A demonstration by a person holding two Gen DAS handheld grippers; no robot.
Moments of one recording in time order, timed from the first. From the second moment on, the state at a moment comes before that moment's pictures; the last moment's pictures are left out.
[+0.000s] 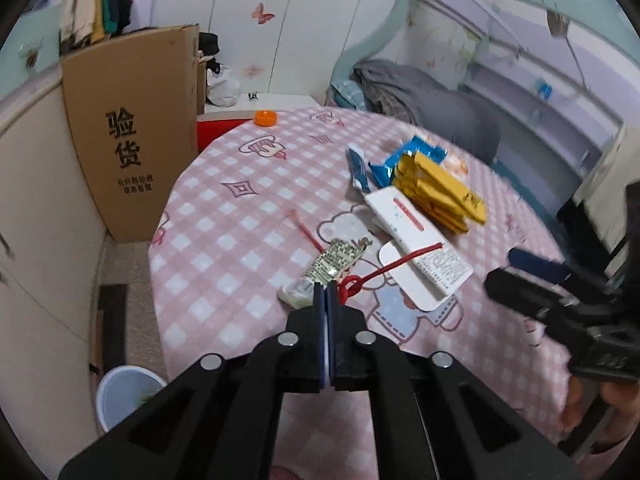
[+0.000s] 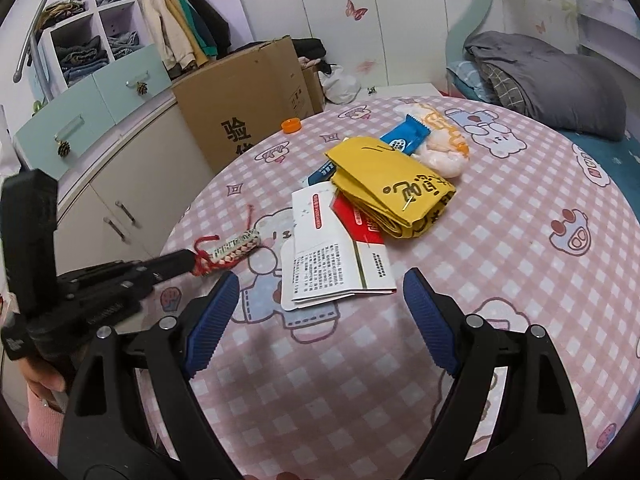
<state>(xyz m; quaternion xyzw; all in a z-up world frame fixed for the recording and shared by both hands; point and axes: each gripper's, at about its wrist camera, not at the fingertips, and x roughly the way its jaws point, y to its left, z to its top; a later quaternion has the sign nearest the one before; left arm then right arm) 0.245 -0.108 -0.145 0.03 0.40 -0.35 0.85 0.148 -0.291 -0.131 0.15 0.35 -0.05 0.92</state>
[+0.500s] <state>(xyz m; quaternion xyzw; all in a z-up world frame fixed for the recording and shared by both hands) 0.256 -0.148 -0.163 0.19 0.38 -0.29 0.85 0.148 -0.305 -0.136 0.18 0.36 -0.05 0.92</state>
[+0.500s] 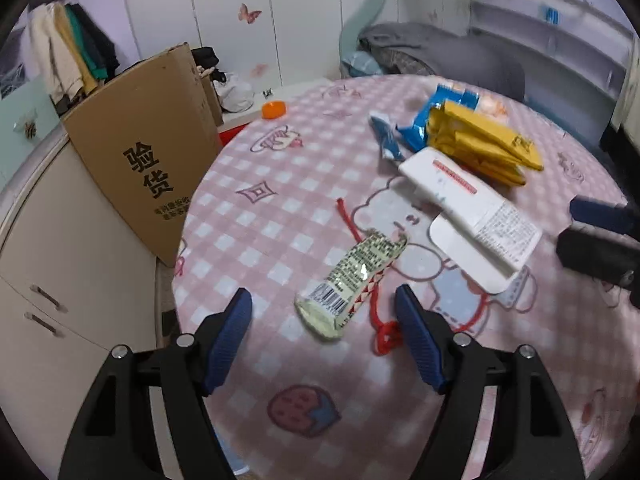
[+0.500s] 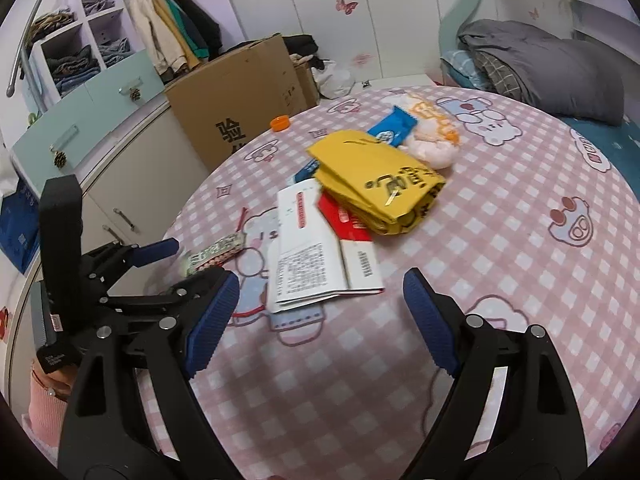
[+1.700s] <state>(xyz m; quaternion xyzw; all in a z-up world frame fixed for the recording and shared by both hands) 0.235 -0.096 -0.139 0.02 0.39 -0.29 0.87 0.187 -0.294 -0.155 0.14 0.41 -0.04 0.90</state>
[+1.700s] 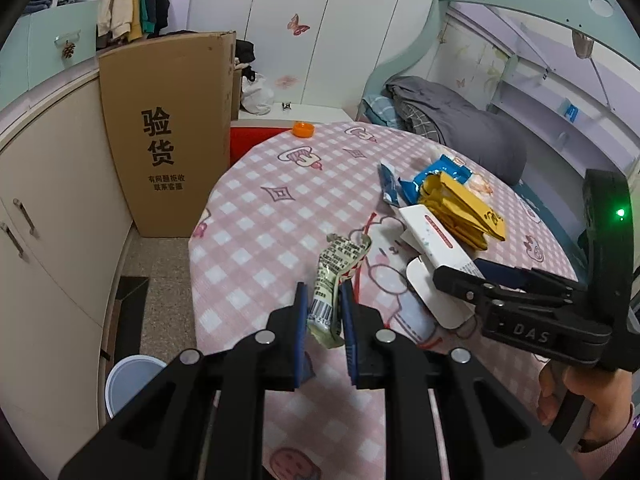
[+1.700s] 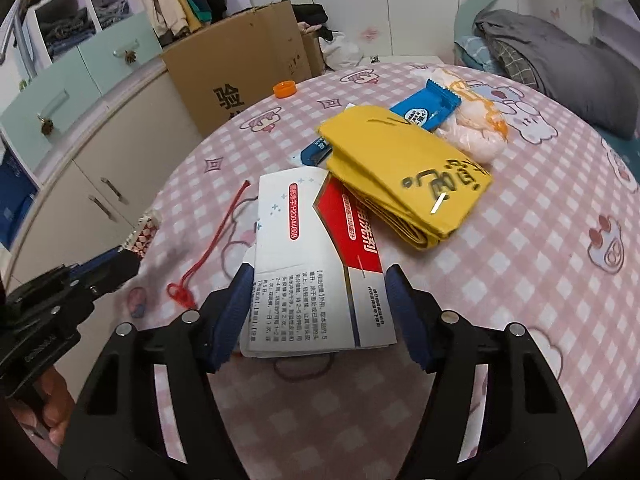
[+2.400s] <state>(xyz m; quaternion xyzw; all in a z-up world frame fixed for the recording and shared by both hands) 0.211 -0.074 -0.116 0.00 0.38 -0.28 0.88 0.129 -0.363 -0.132 0.30 0.33 -0.05 0.89</state>
